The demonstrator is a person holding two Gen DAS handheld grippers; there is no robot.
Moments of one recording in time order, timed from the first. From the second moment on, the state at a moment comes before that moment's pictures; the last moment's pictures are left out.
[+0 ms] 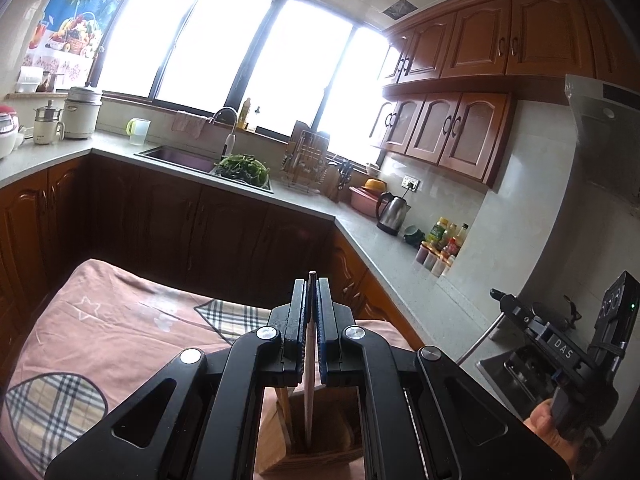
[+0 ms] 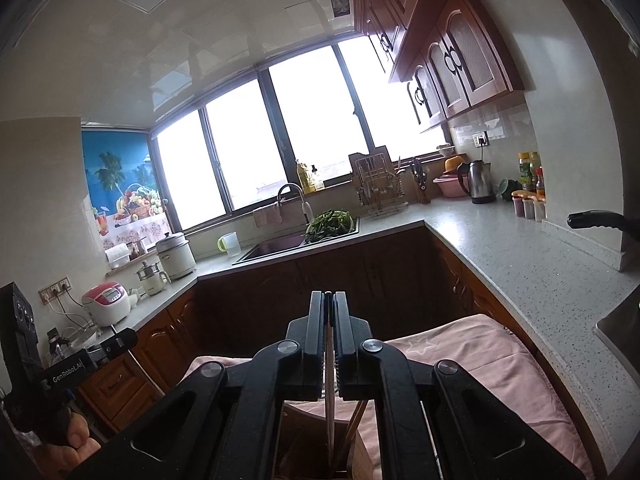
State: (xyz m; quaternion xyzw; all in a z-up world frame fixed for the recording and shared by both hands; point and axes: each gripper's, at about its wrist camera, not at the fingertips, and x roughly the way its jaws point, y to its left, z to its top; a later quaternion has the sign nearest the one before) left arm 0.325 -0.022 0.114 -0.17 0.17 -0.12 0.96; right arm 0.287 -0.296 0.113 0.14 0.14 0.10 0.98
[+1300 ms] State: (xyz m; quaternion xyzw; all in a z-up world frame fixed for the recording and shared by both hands) left arm 0.351 -0.052 0.041 -0.11 0.25 -0.09 0.96; right arm 0.330 -0.299 0.023 0.19 0.24 0.09 0.95
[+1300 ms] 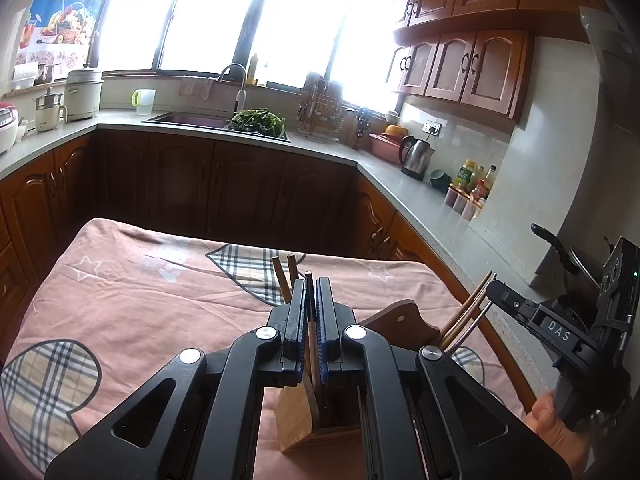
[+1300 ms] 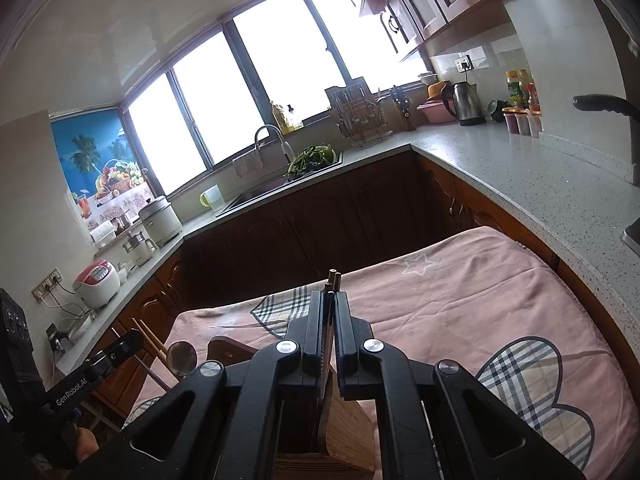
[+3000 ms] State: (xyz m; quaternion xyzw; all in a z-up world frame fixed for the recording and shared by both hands) left arm 0.197 -0.006 0.042 -0.13 0.23 -0.08 0.96; right arm 0.190 -0.286 0.037 0.20 0.19 0.13 0.95
